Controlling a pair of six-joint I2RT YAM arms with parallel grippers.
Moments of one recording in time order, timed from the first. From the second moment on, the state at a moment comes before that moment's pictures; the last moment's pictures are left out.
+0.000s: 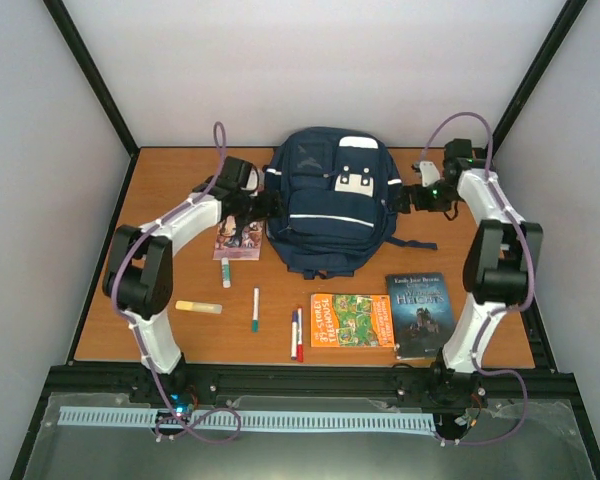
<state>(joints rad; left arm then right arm) -0.35 1.86 1.35 -0.45 0.30 -0.52 -0.06 2.00 1.64 -0.90 -0.46 -0.25</state>
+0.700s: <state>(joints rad) -0.60 1.72 1.28 -0.50 0.39 -0.41 0.02 1.36 0.96 -0.99 -0.43 -0.76</state>
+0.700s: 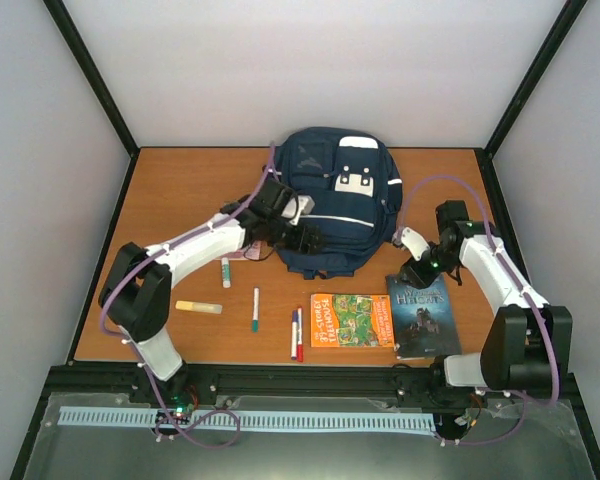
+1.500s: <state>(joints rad) -0.99 1.53 0.95 -0.47 0.26 -0.48 0.21 1.53 0.92 -0.88 -0.40 -0.77</state>
